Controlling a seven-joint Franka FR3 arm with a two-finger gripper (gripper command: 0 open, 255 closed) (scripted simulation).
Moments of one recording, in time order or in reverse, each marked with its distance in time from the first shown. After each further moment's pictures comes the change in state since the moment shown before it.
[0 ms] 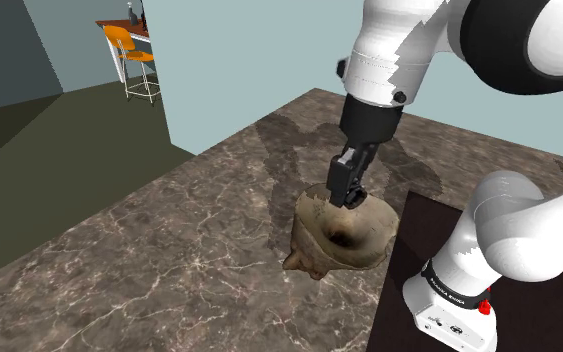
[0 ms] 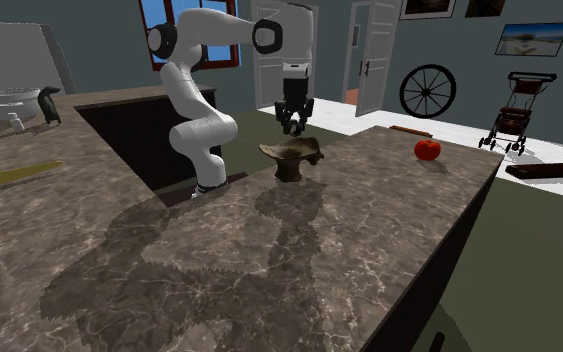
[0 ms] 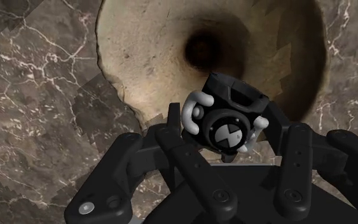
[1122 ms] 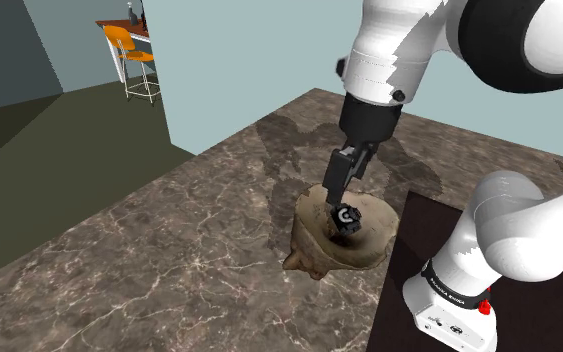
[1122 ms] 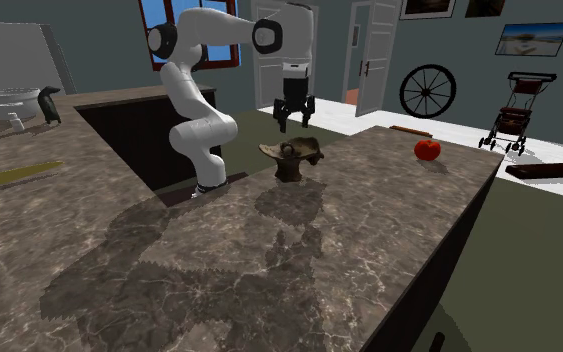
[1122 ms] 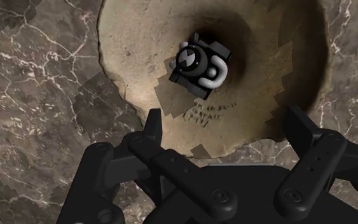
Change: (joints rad) arm -0.002 0.003 -0.003 0.003 -0.003 0.001 -0.004
